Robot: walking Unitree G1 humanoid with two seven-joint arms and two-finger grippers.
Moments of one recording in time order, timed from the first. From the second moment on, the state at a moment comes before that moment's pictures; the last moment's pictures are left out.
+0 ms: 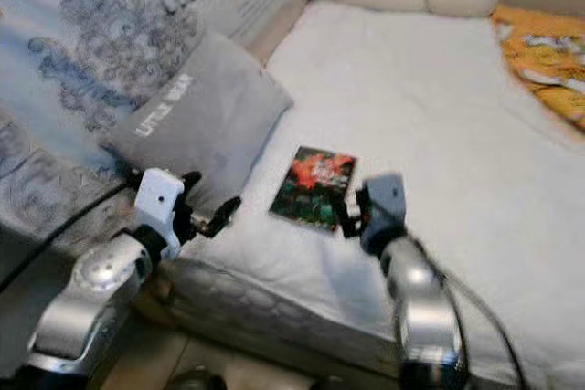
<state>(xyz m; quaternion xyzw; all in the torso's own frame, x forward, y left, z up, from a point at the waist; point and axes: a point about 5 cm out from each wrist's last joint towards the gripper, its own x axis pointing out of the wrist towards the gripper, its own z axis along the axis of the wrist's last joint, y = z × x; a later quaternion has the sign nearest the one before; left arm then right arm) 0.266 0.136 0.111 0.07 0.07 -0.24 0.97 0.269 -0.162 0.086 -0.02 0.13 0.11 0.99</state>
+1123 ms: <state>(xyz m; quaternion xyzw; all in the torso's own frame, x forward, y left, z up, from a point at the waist) 0.273 0.151 0.104 0.06 0.06 -0.14 0.99 0.265 -0.187 0.087 0.02 0.10 -0.04 0.99</state>
